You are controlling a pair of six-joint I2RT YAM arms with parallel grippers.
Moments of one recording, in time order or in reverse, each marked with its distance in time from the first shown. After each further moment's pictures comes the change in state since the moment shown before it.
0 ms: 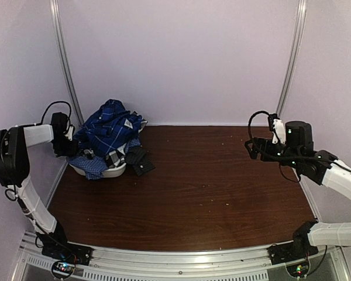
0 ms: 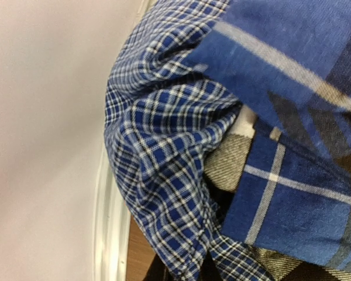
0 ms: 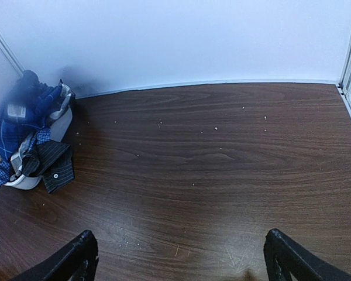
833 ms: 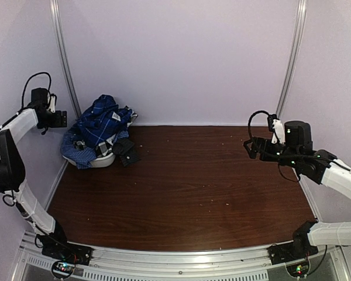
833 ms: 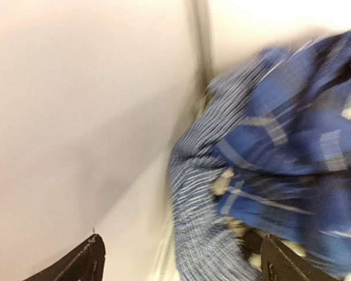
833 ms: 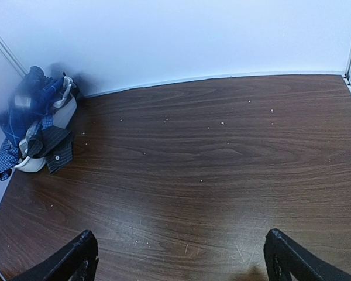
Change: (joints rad) left arm 0.116 0.006 0.303 -0.014 0.026 0.048; right arm 0.000 0.015 0.006 0.001 -0.029 0.045
